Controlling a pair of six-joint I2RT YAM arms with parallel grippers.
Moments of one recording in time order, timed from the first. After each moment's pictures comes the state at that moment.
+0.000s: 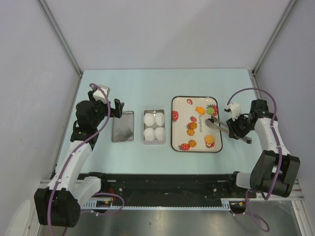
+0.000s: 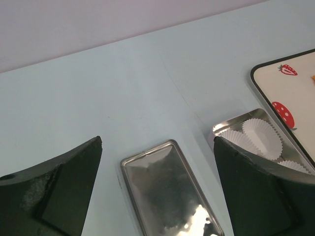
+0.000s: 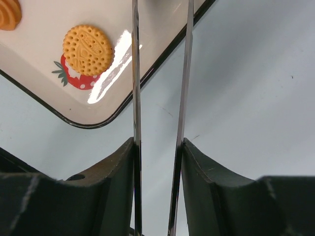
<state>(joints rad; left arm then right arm) -0.07 0.95 0.69 0.09 0.27 0.09 -0.25 1.30 0.92 -0.85 -0.44 -0.86</state>
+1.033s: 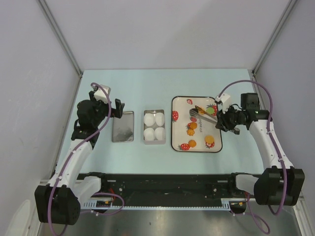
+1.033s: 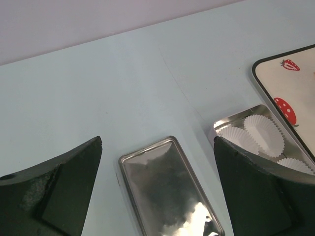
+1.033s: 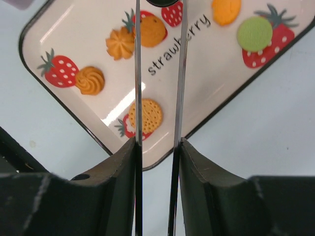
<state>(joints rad) -0.07 0.97 0.69 0.09 0.27 0.10 -0.05 1.19 0.98 -0.81 -0.54 -0.67</state>
